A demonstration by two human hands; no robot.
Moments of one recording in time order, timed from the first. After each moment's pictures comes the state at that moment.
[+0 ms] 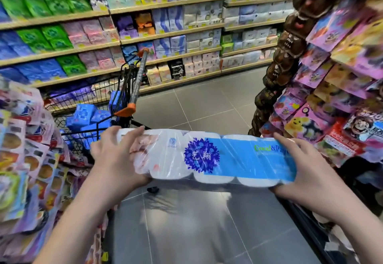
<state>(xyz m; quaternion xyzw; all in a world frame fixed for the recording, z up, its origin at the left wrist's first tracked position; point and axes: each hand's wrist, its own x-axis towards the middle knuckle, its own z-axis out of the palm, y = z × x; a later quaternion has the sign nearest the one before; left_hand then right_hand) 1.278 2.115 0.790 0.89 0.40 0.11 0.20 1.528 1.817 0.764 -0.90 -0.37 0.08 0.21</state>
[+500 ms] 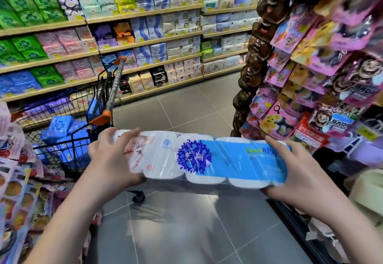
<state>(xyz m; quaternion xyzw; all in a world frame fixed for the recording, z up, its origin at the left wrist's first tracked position) 1.316 2.087 0.789 0.90 0.37 0.10 0.22 1.530 1.768 0.771 -0.92 -0.33 0.07 0.19</state>
